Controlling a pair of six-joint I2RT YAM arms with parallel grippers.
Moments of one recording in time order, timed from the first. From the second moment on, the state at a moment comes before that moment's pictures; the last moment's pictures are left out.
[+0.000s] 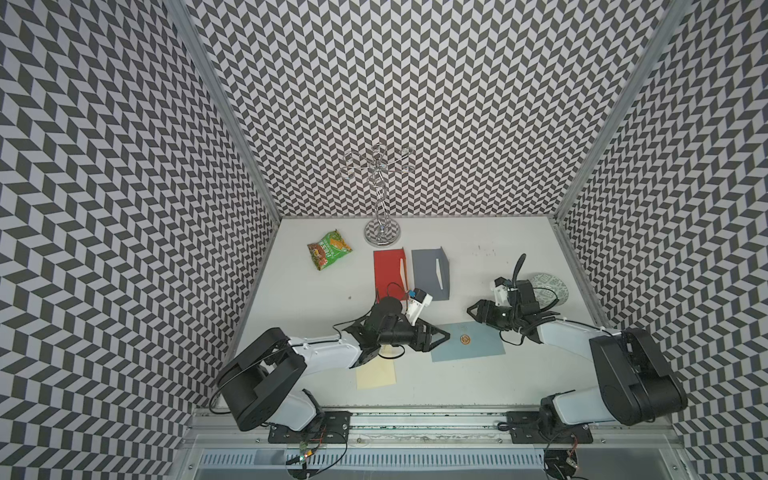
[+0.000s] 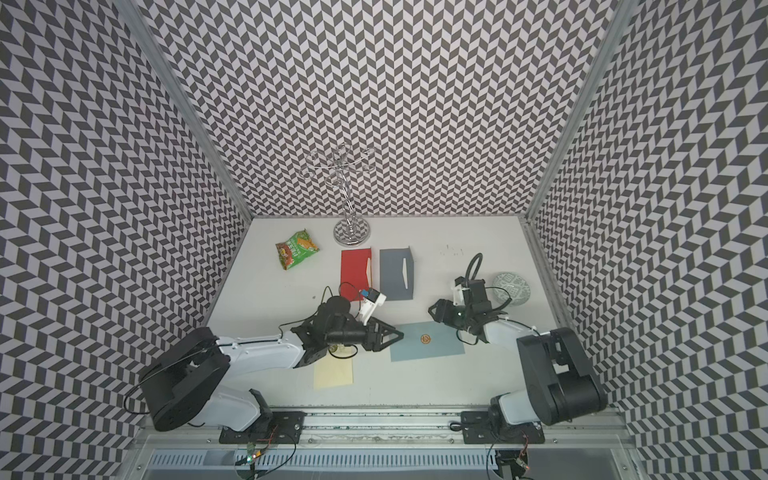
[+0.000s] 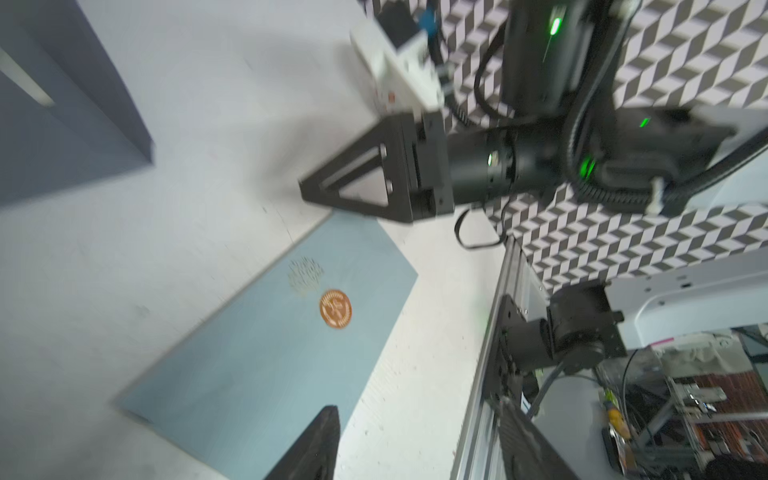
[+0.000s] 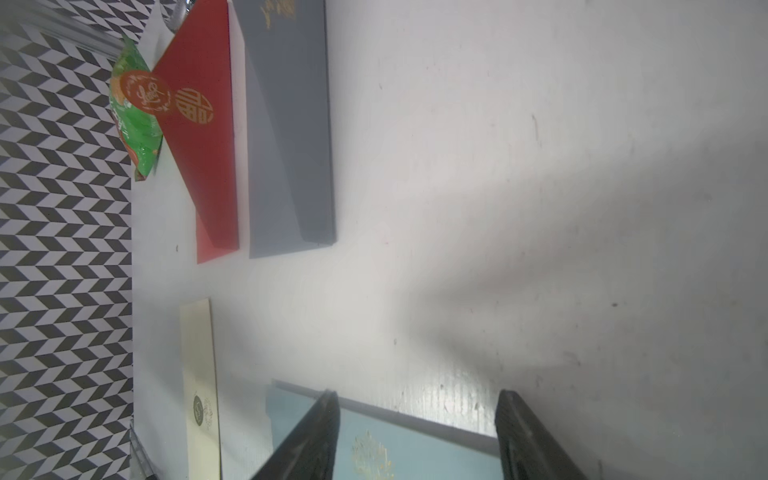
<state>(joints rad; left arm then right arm) -0.86 1.50 0.57 0.48 0.57 -0.61 0.22 1.45 0.53 0.03 -0.44 0.55</state>
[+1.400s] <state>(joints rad) -0.75 1.78 0.66 0.43 0.59 -0.67 0.31 1.25 0.33 0.06 -0.51 0.61</state>
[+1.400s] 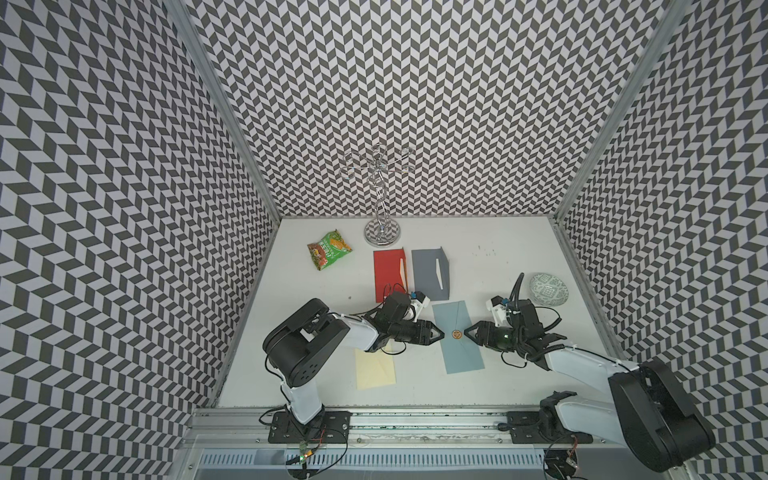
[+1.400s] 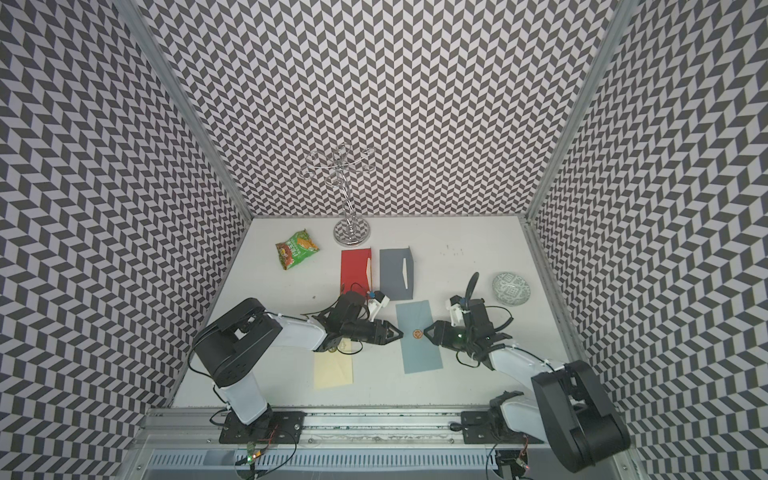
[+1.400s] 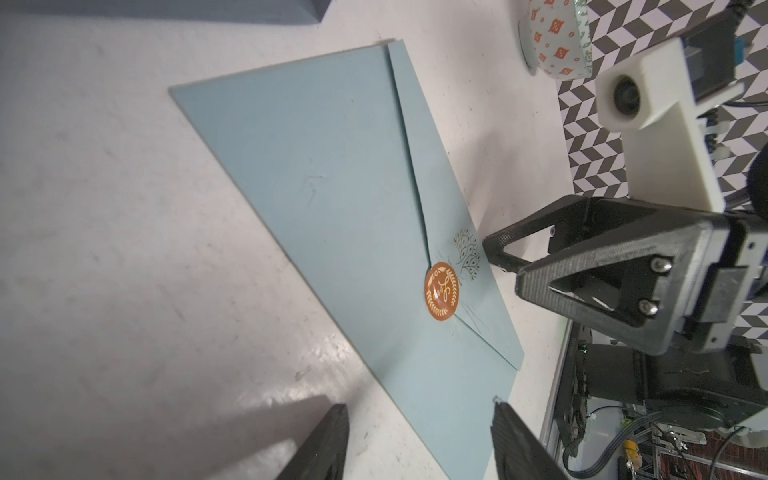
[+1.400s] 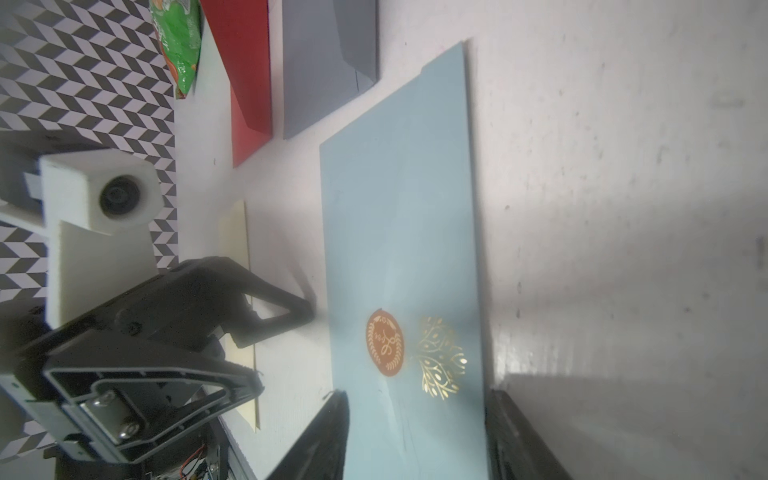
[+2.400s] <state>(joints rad) -0.76 1.79 0.66 0.45 0.60 -0.70 0.29 1.20 0.26 0.10 -0.58 0.63</state>
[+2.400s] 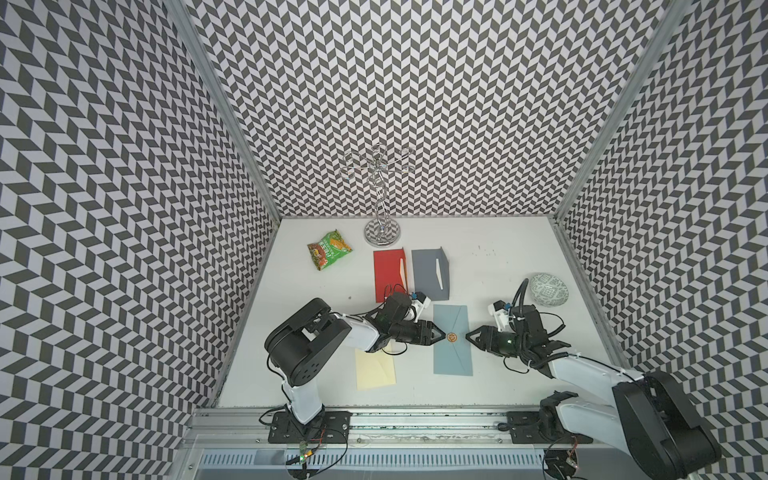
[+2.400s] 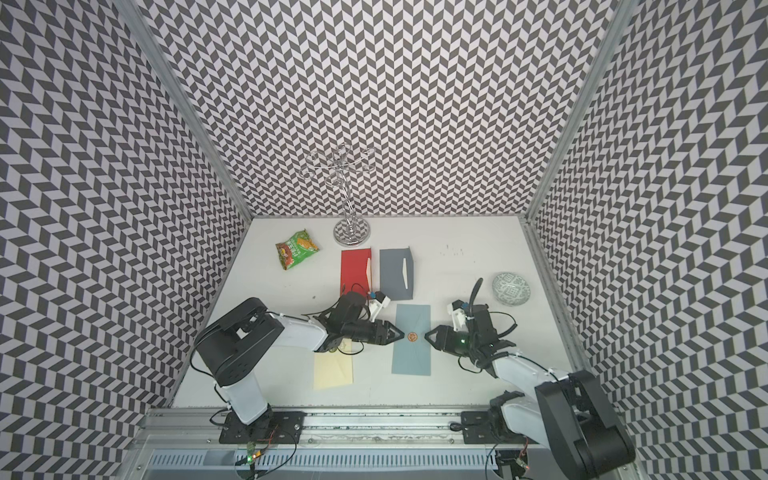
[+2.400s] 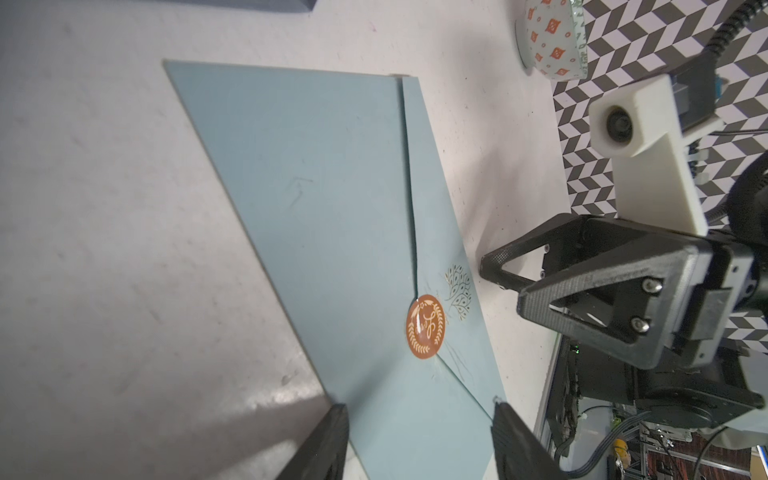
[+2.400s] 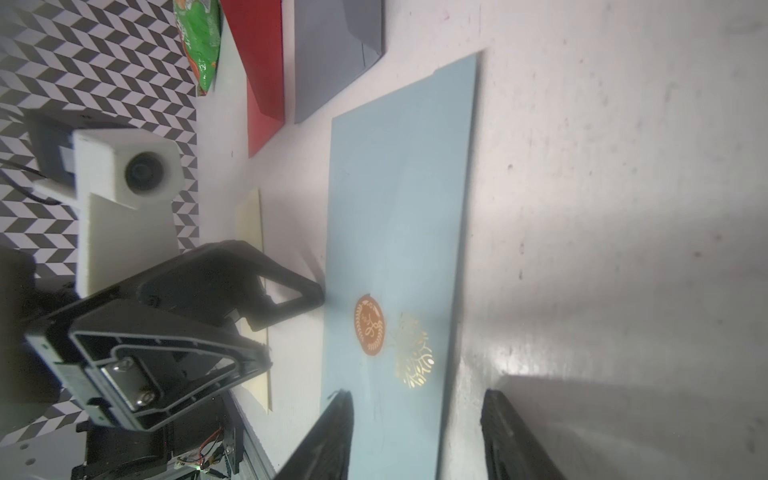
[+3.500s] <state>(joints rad) -0.76 1.80 0.67 0.48 0.62 -0.70 0.27 1.28 0.20 0.32 -0.73 0.73</state>
